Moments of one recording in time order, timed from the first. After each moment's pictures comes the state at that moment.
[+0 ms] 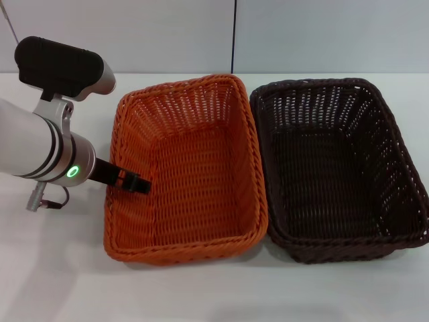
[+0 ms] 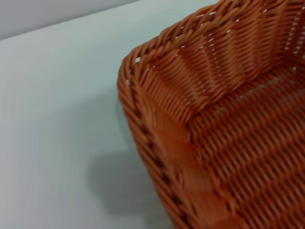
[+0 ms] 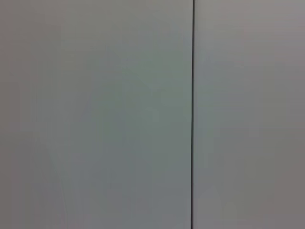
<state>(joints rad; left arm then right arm) -0.45 -2.07 -1.52 -1.44 2.79 -1.21 0.08 0.12 2.07 -1.90 -0.71 -2.43 1.04 2.90</state>
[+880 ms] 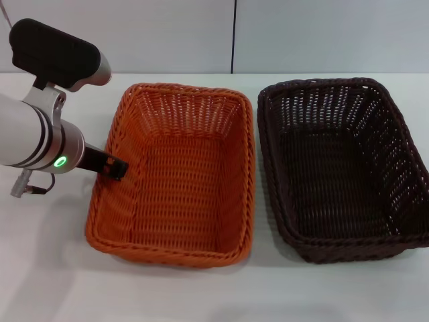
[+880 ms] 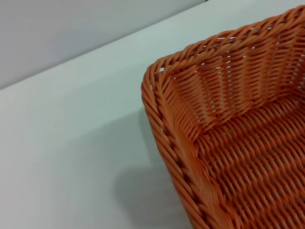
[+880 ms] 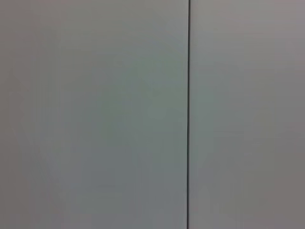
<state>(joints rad) -0.44 -2.06 -1.53 -1.48 2.84 -1.20 0.17 0.12 2.07 -1.89 -0.71 -2.43 1.05 2.90</state>
